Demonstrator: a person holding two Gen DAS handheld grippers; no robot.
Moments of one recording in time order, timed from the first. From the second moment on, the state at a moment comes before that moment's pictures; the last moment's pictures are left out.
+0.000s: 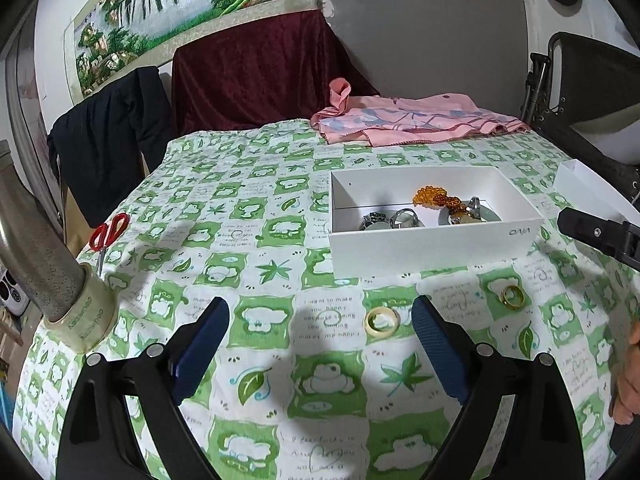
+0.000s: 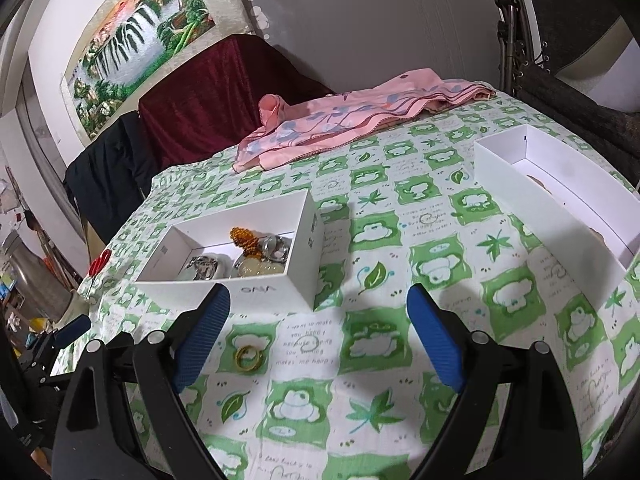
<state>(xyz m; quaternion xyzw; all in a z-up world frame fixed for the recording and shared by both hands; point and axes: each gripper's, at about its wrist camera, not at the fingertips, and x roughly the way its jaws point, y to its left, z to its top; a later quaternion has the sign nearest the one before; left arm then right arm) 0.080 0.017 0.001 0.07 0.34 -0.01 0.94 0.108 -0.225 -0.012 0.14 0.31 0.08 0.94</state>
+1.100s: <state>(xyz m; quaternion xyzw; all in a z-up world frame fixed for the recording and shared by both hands) 0.044 0.060 -0.017 -0.01 0.41 -0.02 0.91 0.055 -0.196 -0.032 0.12 0.38 0.14 0.91</state>
